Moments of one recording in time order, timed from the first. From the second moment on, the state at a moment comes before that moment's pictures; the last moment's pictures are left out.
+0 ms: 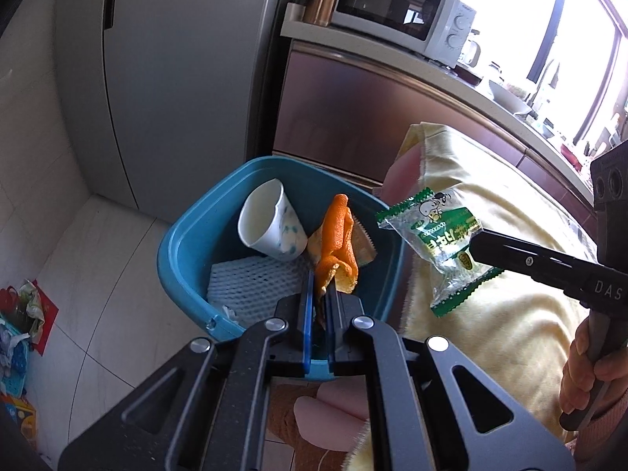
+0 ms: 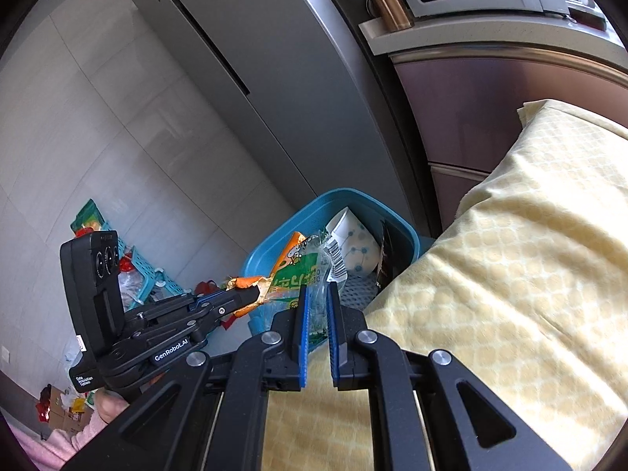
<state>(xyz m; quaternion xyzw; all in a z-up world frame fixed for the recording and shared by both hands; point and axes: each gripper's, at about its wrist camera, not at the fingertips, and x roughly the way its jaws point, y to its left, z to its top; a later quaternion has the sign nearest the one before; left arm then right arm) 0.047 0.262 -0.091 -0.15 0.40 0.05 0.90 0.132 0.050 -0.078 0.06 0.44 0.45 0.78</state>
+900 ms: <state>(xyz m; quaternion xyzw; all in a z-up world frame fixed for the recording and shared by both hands) 0.071 0.280 -0.130 -0.18 0.43 0.06 0.88 0.154 0.103 -0.100 0.01 0.49 0.41 0.77</state>
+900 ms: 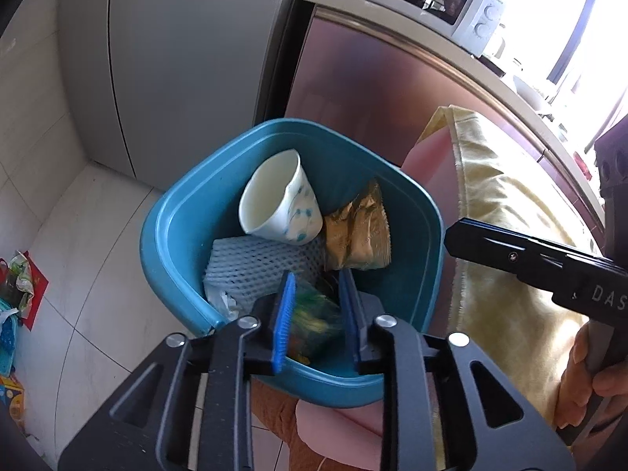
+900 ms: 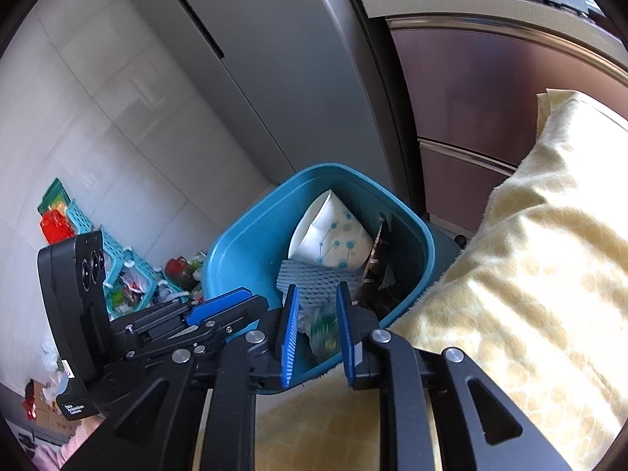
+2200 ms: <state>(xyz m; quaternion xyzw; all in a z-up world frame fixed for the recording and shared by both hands) 0.010 0.059 -0.019 -0.05 0.23 -0.04 0.97 0.000 -0.180 -0.020 0.03 0.18 0.11 0.98</state>
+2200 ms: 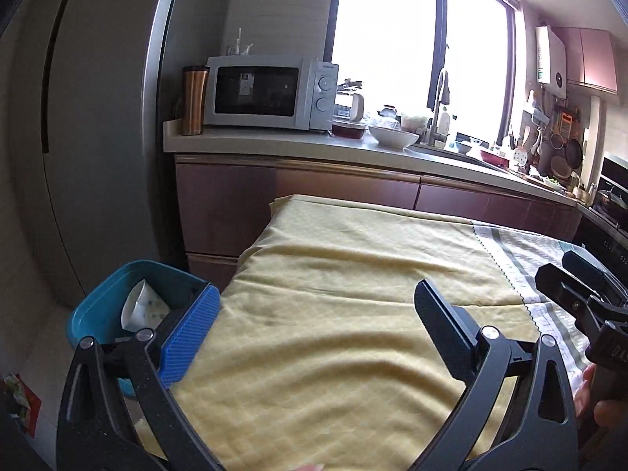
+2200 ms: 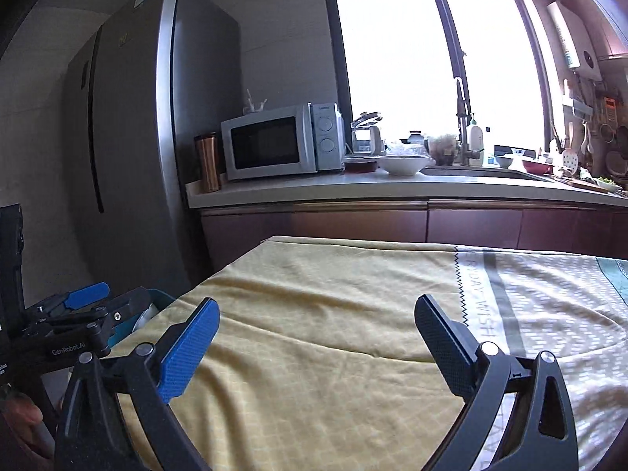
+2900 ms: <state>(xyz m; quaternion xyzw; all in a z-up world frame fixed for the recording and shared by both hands) -0.012 0.031 -0.012 -0.01 0.17 -0.03 0.98 -0.034 -0.200 -0.016 0.03 0.15 0.07 0.99</state>
